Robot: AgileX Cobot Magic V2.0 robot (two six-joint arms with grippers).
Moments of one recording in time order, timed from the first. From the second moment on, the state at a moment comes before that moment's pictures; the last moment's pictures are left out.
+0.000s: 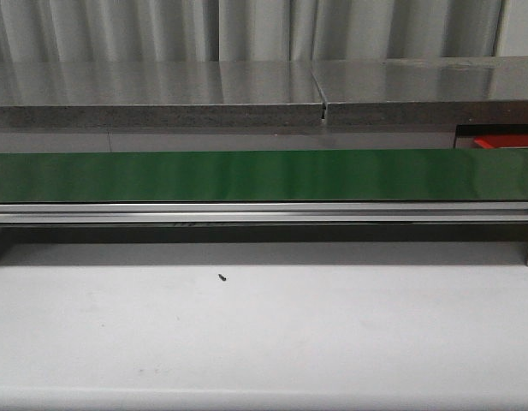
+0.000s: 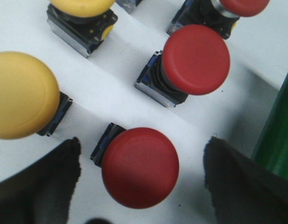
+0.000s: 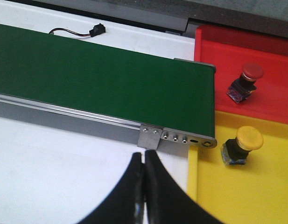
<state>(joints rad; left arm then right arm) 0.47 1.95 -1.34 -0.49 0.61 0.28 -0.11 0.63 -0.63 0.24 0.59 -0.36</state>
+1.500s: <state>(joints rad) 0.26 1.77 -1.35 -0.55 0.73 0.28 -0.11 0.63 -0.63 0.24 0.59 -0.36</state>
